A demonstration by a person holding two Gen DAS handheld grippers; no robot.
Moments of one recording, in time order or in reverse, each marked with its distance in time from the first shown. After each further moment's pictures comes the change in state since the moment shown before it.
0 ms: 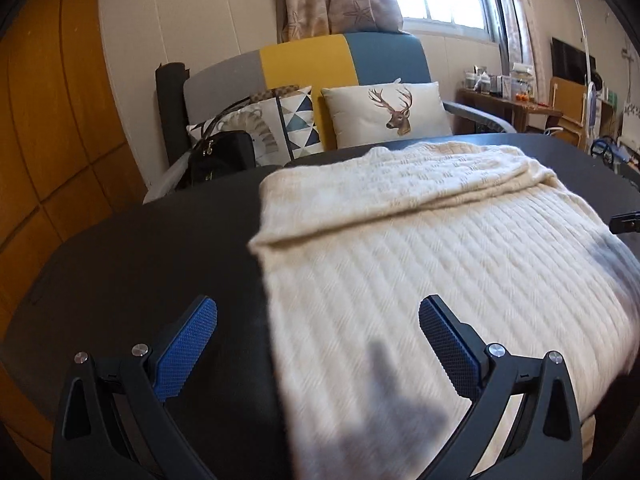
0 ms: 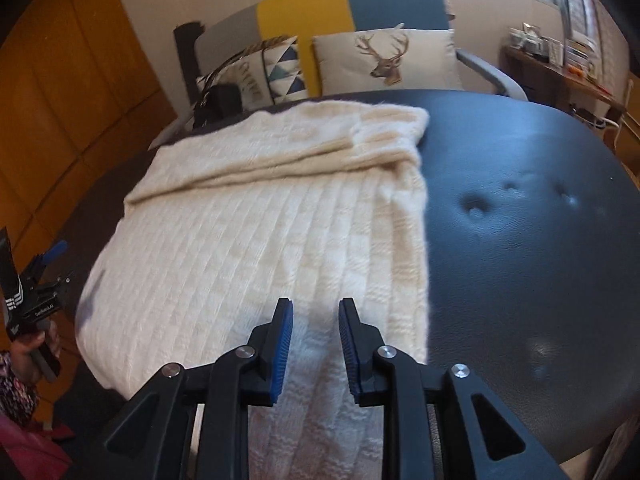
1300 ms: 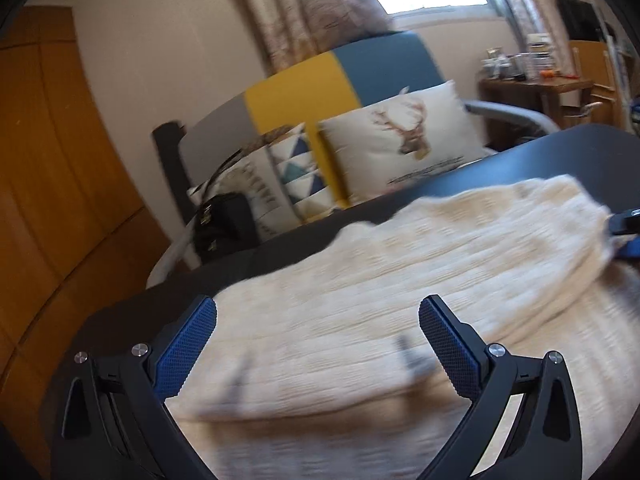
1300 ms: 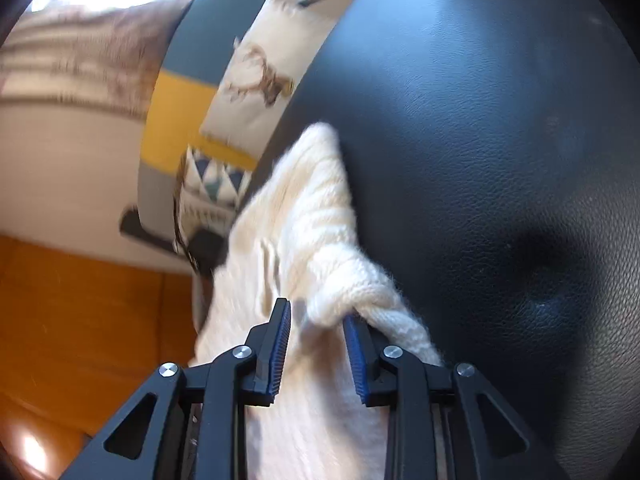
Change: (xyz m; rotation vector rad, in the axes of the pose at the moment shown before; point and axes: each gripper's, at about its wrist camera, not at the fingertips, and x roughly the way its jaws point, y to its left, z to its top) left arm 0.122 -0.109 0.096 0.113 -0.080 0.248; right arm 0.117 -0.103 0.071 0.881 -0.140 0.333
